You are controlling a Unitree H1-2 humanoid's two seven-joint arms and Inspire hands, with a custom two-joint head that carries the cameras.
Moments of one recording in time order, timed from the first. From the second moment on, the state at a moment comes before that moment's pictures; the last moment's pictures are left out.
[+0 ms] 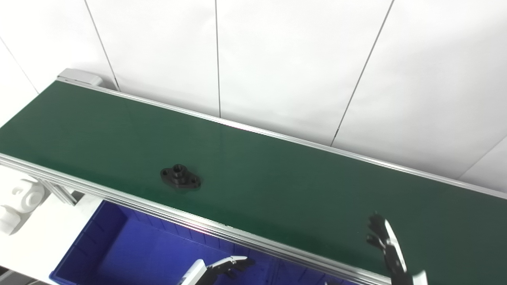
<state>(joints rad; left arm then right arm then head) 0.43 0.37 -0.58 0.10 0.36 -0.44 0.51 0.27 -0.09 0.29 -0.30 -0.45 -0.27 -0.03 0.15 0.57</state>
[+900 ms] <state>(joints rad) 0.39 0.40 -0.58 0.11 0.32 -0.44 0.50 -0.19 -0.03 0.37 -0.25 -0.65 0.04 0.25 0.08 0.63</state>
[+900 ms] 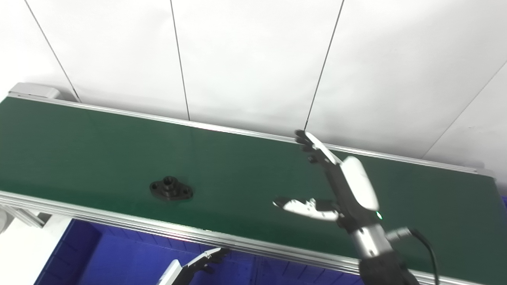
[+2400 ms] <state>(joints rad) 0.38 0.35 -0.57 0.12 0.34 -0.44 0.48 -0.55 0.15 0.71 0.37 -0.87 0.11 0.21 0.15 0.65</state>
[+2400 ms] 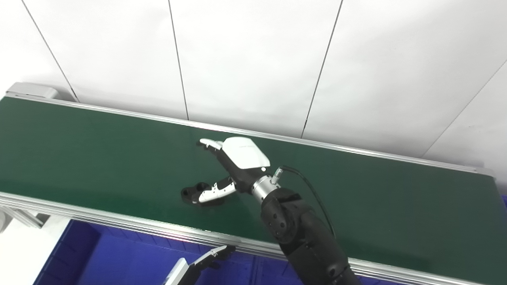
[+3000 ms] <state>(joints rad) 0.39 0.34 -0.56 0.12 0.34 -0.44 0.48 -0.54 0.09 0.78 0.46 -0.89 0.10 0.20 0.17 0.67</state>
